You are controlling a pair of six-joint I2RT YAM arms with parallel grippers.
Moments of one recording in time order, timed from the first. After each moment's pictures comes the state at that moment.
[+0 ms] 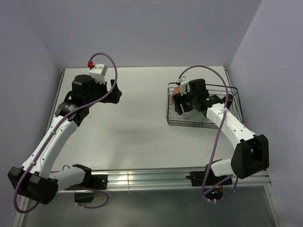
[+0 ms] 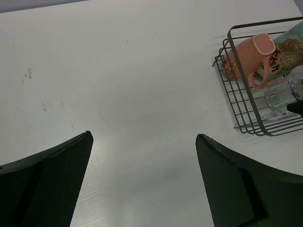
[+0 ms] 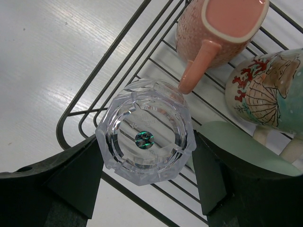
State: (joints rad) left arm -0.35 1.14 1.18 -0.44 0.08 -0.17; right arm 0.32 1.35 1.07 -0.52 -0.15 -0.16
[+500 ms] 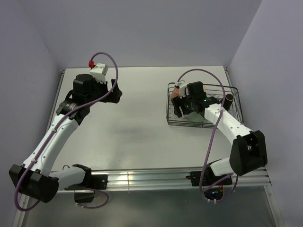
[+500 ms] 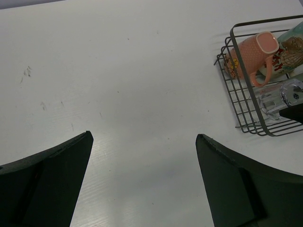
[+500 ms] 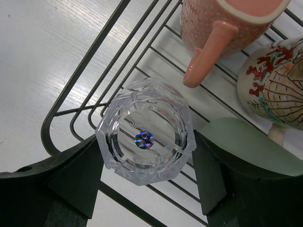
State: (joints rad) left arm -0.35 1.16 1.19 -0.44 0.08 -0.16; right arm 0.32 1.39 1.02 -0.49 -0.15 -0.14
